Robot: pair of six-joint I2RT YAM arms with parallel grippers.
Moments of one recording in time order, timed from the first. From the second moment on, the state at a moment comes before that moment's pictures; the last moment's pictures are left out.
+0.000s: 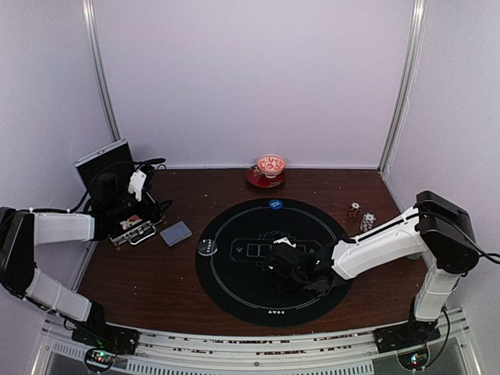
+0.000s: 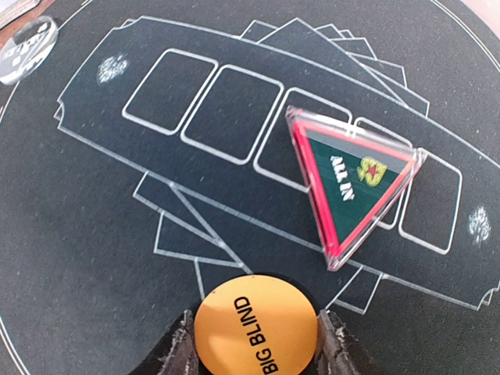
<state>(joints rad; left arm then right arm) -0.14 1.37 0.61 0.43 0.40 0.28 1.15 1.80 0.92 -0.16 0.45 0.68</state>
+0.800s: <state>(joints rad) -0.14 1.37 0.61 0.43 0.39 0.28 1.32 1.72 0.90 -0.25 0.38 0.66</state>
